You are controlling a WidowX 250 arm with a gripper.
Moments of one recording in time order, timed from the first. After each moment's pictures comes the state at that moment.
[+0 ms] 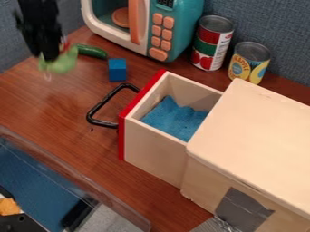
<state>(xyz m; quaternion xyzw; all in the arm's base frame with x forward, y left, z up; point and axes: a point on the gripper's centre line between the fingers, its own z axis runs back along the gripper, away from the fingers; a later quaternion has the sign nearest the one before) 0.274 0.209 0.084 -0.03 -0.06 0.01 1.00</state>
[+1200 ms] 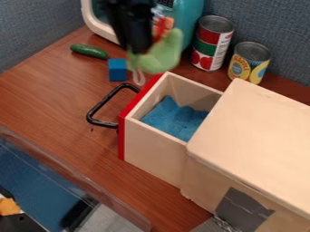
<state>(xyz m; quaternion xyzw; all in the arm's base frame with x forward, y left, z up) 0.259 -0.002 0.167 -0.16 -0.08 -0.16 0.97</state>
